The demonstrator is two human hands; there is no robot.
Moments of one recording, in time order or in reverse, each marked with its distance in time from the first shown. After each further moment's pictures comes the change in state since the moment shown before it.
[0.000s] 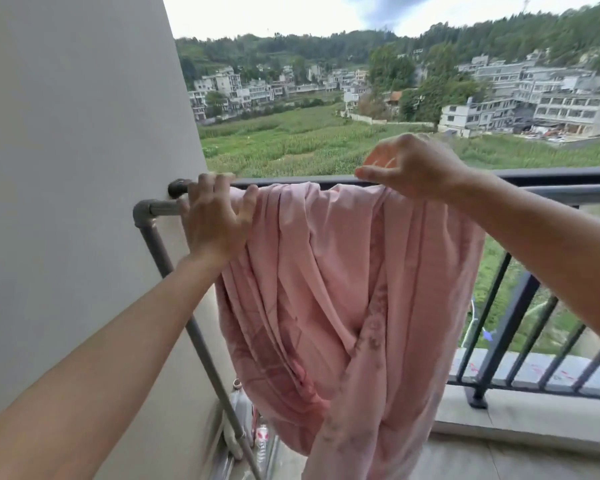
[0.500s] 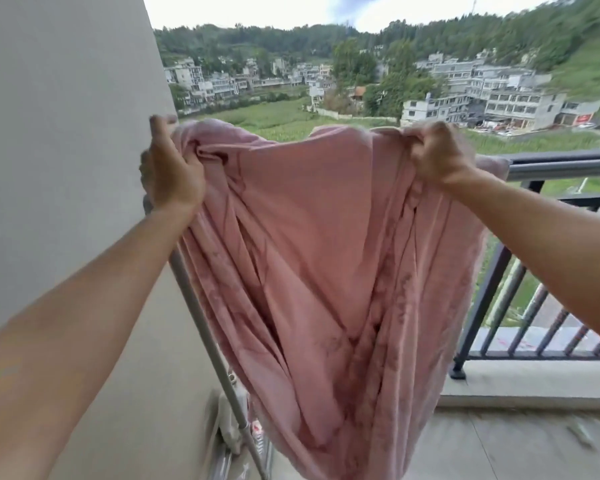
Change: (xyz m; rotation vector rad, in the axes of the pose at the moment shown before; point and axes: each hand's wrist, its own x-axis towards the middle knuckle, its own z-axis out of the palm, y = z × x) left_hand 0.036 -0.043 -0.058 -0.315 0.192 -0.166; right_hand -0.020 -0.006 0.019 -0.027 0.310 0.305
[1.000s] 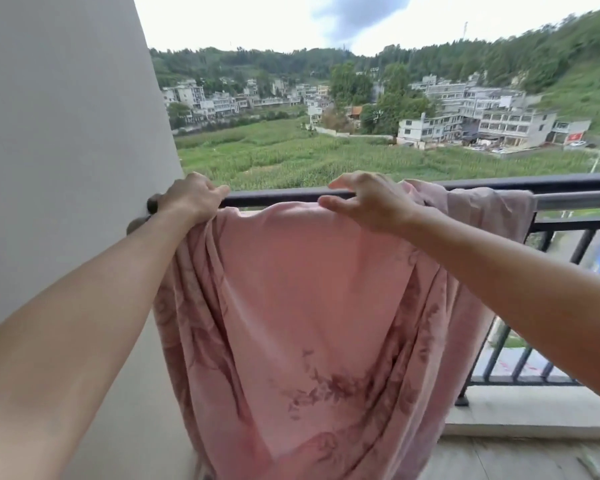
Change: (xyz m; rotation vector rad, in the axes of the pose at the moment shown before) left_hand 0.047 -0.010 0.060 0.411 -0.636 -0.053; right_hand -0.007 -0.054 0.020 0.030 -0.320 -0.246
